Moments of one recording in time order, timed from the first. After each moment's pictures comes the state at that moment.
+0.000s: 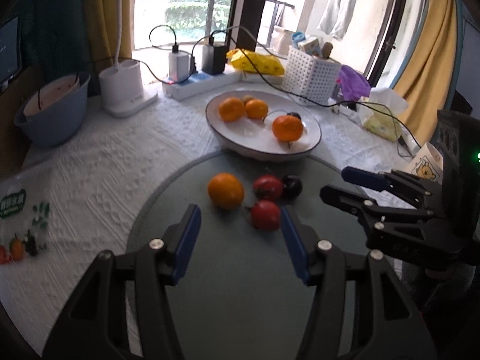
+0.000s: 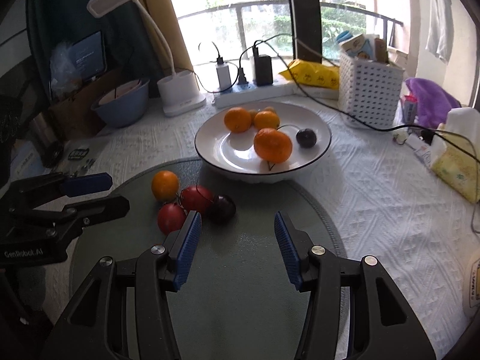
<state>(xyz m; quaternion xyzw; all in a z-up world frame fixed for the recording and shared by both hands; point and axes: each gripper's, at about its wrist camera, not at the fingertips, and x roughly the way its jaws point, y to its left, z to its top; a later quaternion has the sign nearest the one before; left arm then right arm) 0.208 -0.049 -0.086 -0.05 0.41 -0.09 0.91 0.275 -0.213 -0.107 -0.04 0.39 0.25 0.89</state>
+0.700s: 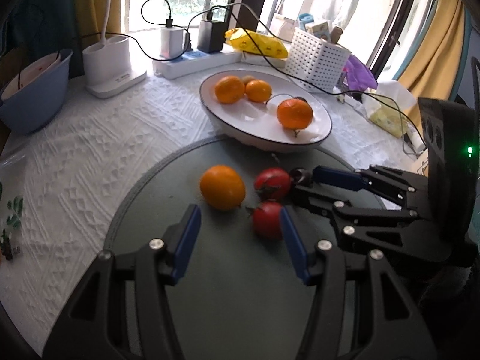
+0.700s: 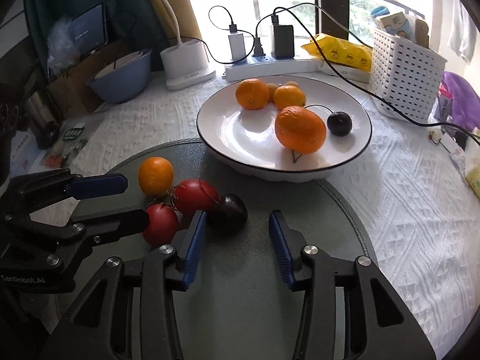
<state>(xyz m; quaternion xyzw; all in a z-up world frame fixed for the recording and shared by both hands) 0.237 -0.049 -0.111 -0.07 0.44 -0.11 0.89 0.309 -0.185 -0.135 -0.07 0.43 0.28 0.86</state>
